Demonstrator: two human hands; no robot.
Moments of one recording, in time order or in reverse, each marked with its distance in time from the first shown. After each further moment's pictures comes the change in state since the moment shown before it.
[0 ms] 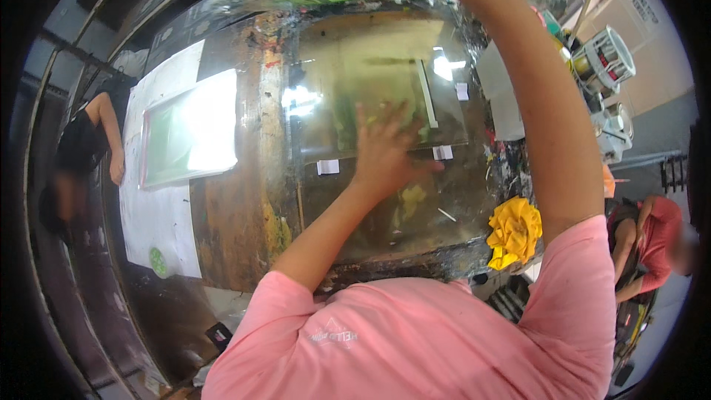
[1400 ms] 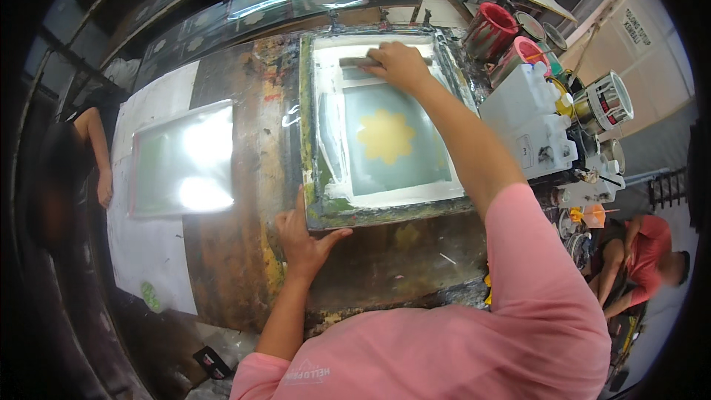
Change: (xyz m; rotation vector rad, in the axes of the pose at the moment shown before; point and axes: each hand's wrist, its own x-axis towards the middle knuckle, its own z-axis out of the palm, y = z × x) left_hand -0.124 -0.094 -0.037 -0.048 0.177 -0.352; right_hand -0.063 0.120 0.280 -0.056 -0.357 -0.047
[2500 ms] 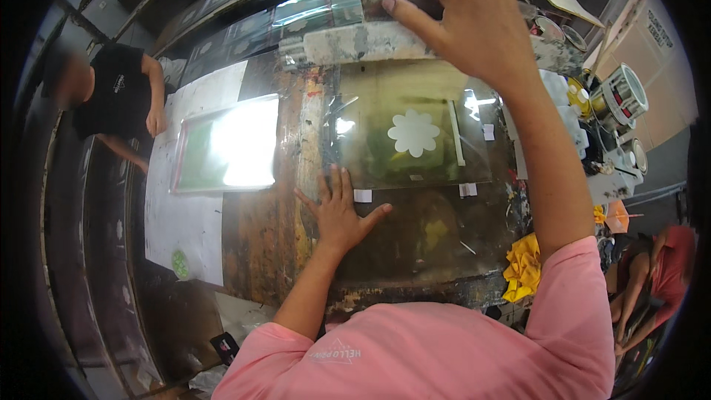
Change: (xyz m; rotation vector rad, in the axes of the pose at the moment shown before) left_hand 0.017 0.051 -0.013 0.506 -0.243 -0.097; right_hand -0.052 -0.108 -0.266 -0.103 0.575 -0.104
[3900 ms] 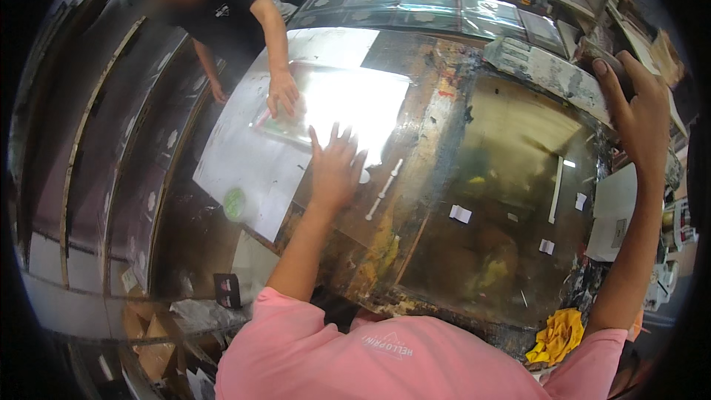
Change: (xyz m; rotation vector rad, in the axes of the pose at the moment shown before) left_hand 0.014 -0.192 -0.062 0.085 0.323 -0.014; right_hand 0.013 -0.006 -0.008 0.011 -0.153 0.209
